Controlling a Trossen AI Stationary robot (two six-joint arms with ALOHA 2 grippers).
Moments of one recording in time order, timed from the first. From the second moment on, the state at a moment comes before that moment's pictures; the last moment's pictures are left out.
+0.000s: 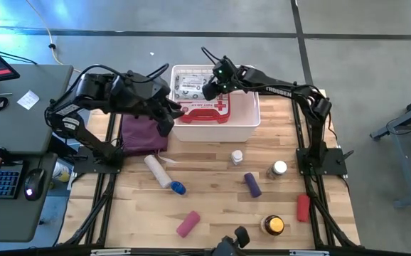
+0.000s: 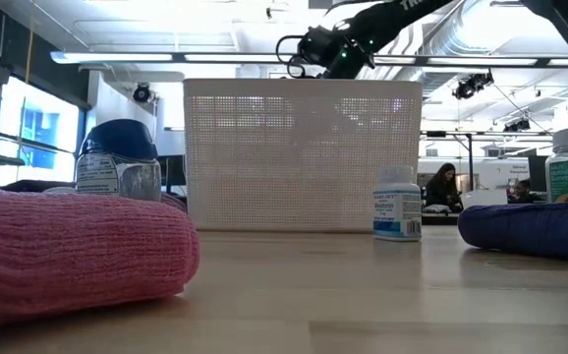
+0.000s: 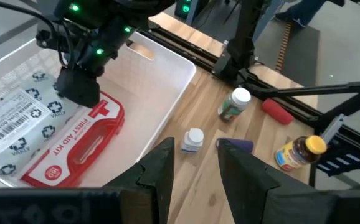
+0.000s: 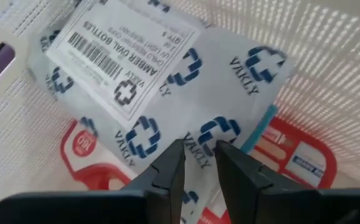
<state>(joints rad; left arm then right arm) -0.03 1.52 2.21 -1.31 -0.27 -0.48 -0.56 1.94 1.69 -0.55 0.02 0.47</state>
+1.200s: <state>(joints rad) -0.03 1.52 2.21 -1.54 0.02 -0.23 -0.21 1.53 1.69 -0.67 -0.05 0.48</state>
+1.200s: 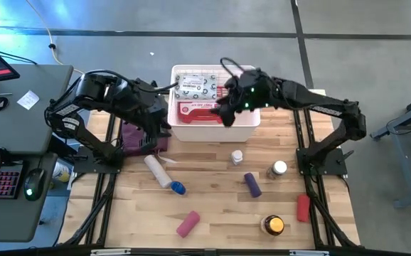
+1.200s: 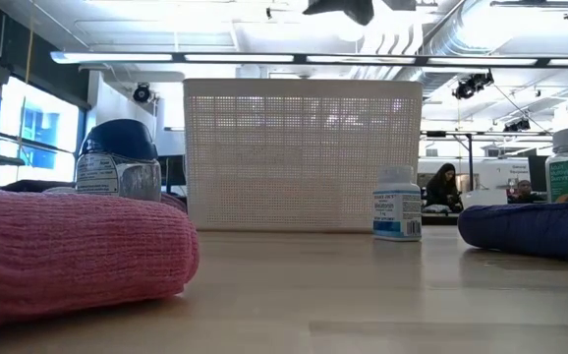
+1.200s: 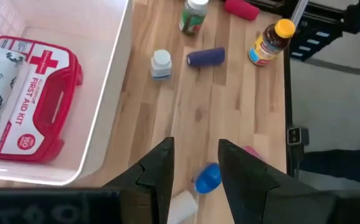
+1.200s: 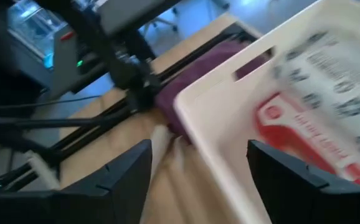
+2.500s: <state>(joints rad) -0.21 1.52 1.69 -1.42 -0.01 -0.26 0.20 1.58 1.69 -1.21 -0.15 0.74</state>
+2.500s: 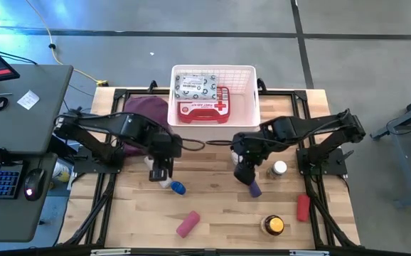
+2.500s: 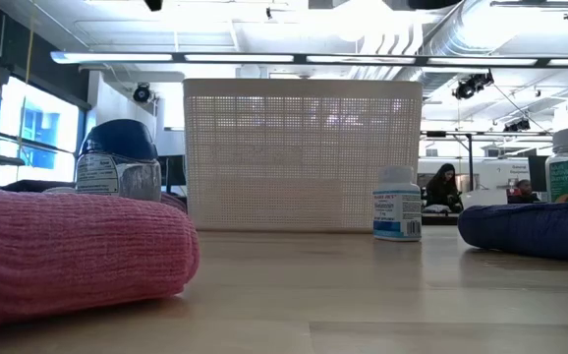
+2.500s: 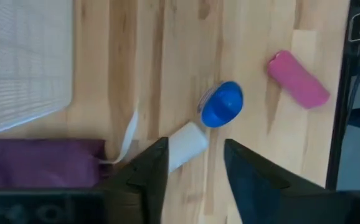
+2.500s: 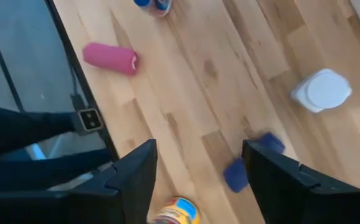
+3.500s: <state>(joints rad) -0.24 1.52 1.40 -1.04 0.04 -0.28 0.27 1.58 1.69 -1.22 -0.08 0.73</state>
